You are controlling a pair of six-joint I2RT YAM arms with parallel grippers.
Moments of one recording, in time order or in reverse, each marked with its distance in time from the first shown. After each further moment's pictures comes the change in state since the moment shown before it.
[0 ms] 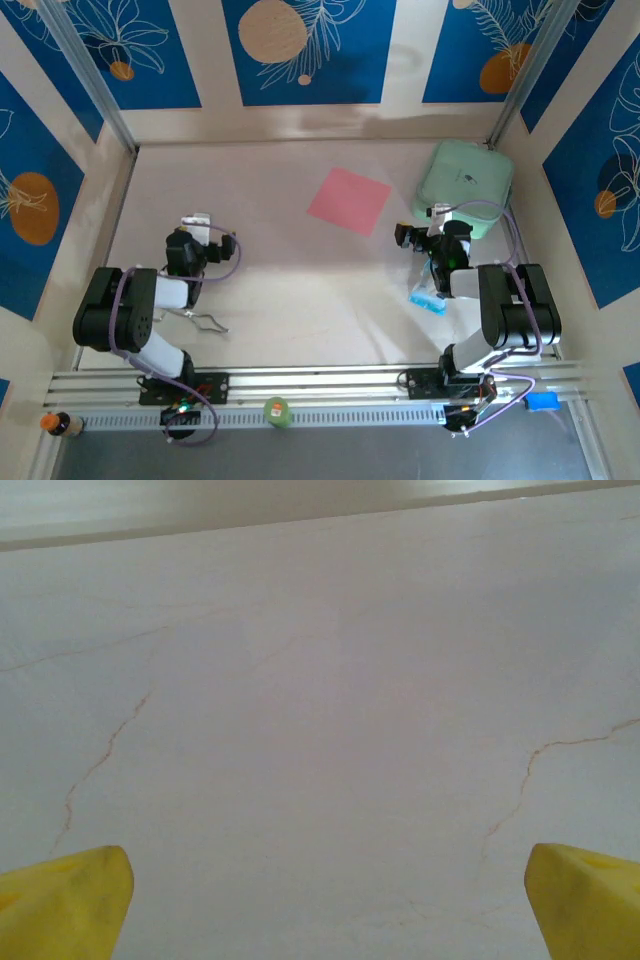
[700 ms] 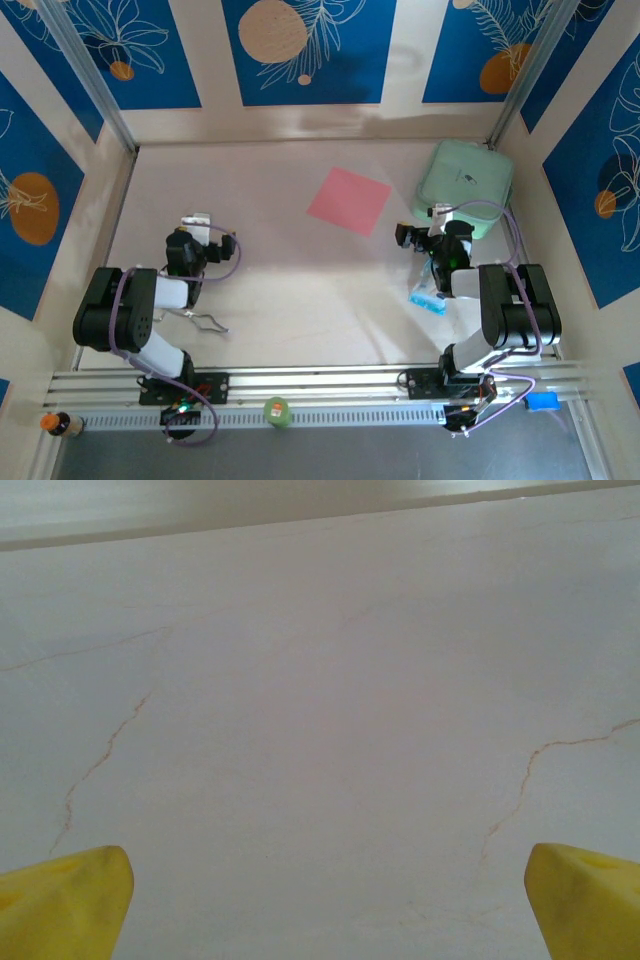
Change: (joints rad) left arm 0.000 0.000 0.000 0.000 0.000 0.000; right arm -0.014 0.000 0.000 0.000 -0.026 0.000
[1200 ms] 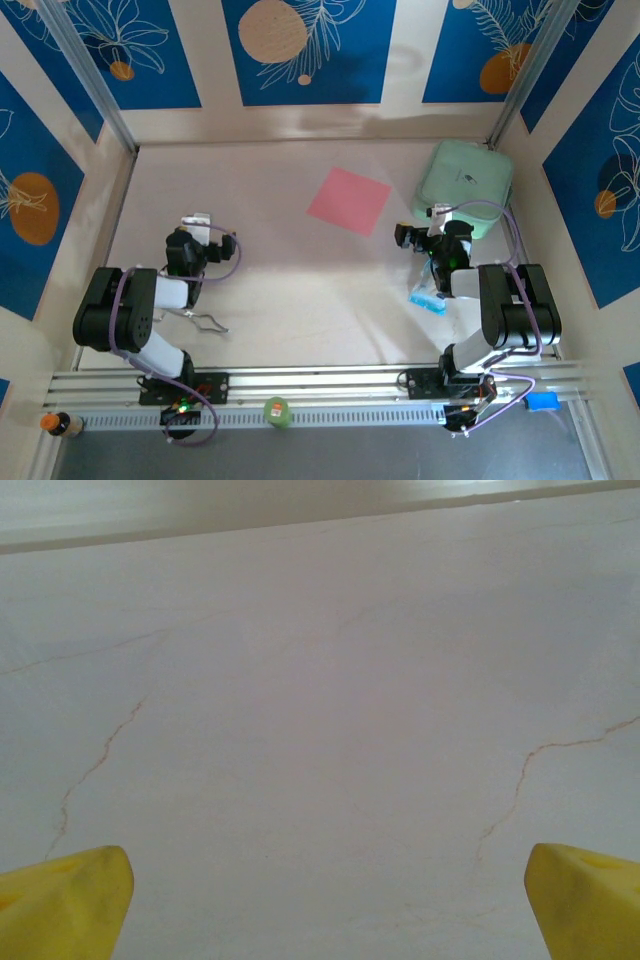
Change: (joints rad) left arm 0.000 0.000 -0.001 0.010 0.008 0.000; right arm 0.014 0.000 0.000 0.001 0.002 -0.008
